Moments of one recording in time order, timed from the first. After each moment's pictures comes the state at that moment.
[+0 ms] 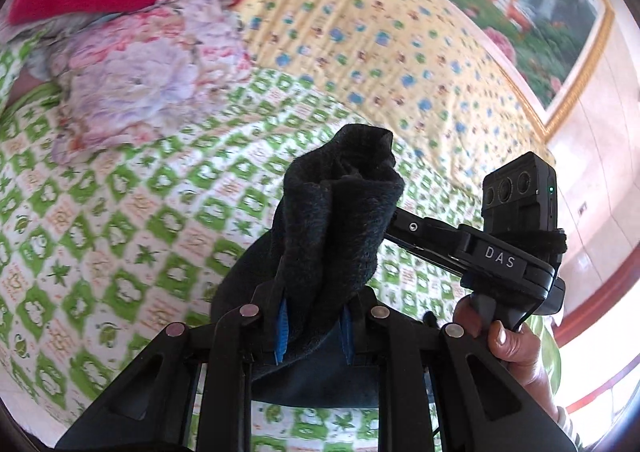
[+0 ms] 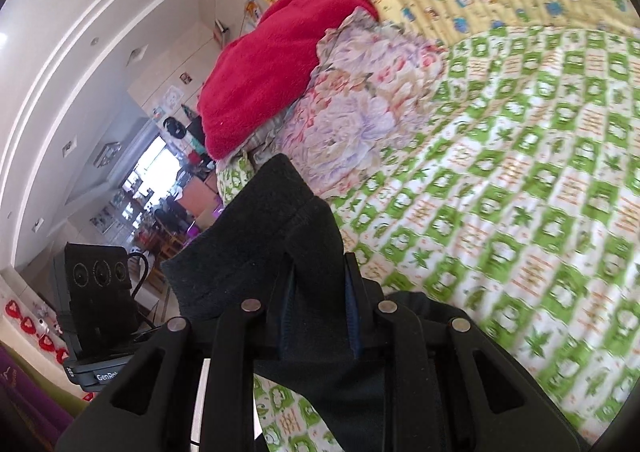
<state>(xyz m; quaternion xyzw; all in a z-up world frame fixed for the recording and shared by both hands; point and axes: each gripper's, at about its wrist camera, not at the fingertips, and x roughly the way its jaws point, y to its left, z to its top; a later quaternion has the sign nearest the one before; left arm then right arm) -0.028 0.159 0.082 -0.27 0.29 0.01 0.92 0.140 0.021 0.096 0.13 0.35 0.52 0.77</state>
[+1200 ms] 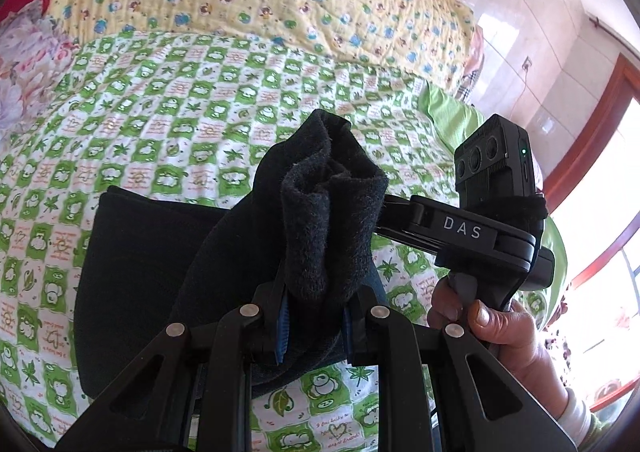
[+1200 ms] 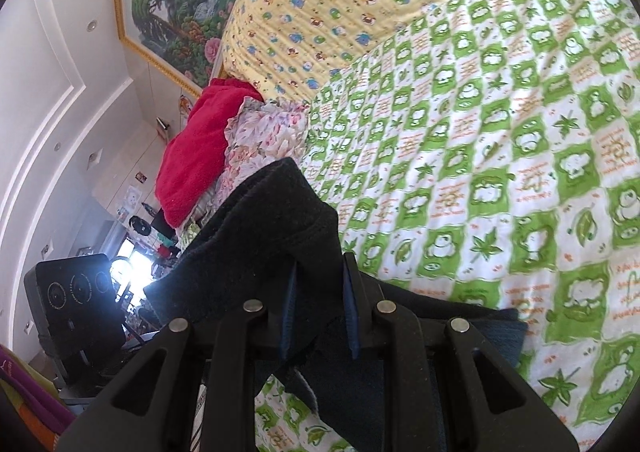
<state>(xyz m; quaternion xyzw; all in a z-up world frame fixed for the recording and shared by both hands) 0.024 -0.047 0.062 -0.11 0.39 -0.15 0.90 0.093 -0.197 0.023 0.28 0.32 0.39 0.82</state>
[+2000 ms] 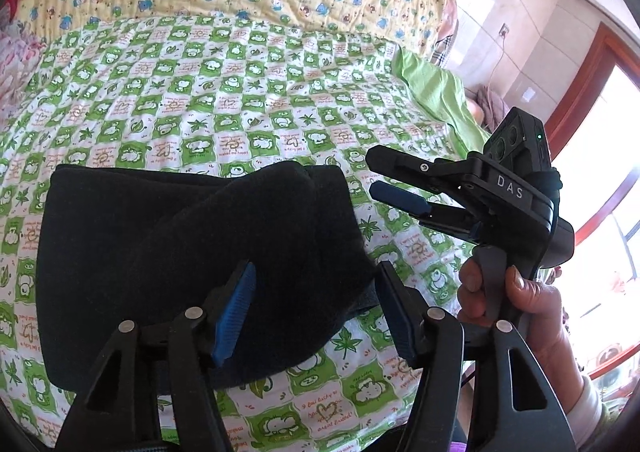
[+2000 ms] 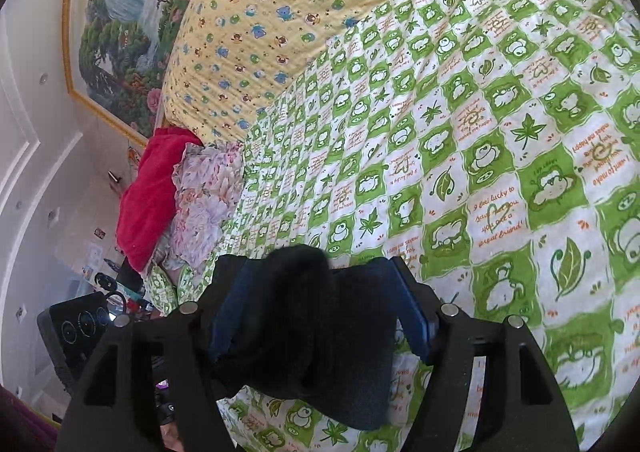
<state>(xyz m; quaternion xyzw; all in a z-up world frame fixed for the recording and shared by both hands) 0.013 -0.064 0.043 -0.08 0.42 -0.20 0.88 0.051 -0.264 0.004 0.34 0.32 0.27 0.84</state>
